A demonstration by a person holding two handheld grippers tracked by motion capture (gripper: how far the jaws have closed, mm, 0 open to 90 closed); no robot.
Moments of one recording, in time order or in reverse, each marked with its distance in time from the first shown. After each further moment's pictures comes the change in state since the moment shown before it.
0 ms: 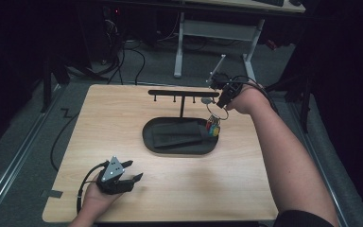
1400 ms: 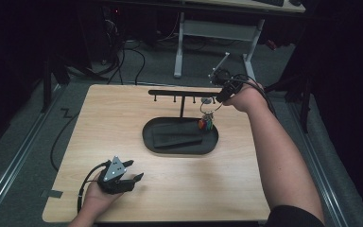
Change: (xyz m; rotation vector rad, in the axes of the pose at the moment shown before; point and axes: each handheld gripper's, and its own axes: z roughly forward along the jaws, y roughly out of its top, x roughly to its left) left arm 0.000 0.001 0.003 0.017 0.000 0.025; right arm -0.013 -0.002 0.010 -0.101 -0.093 0.092
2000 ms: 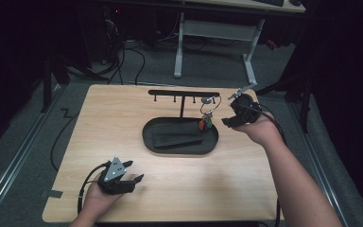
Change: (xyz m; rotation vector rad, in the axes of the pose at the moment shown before) left arm -0.002 -0.003 0.002 0.007 0.007 -0.017; right arm 0.023 -0.093 0.013 -0.182 0.040 0.151
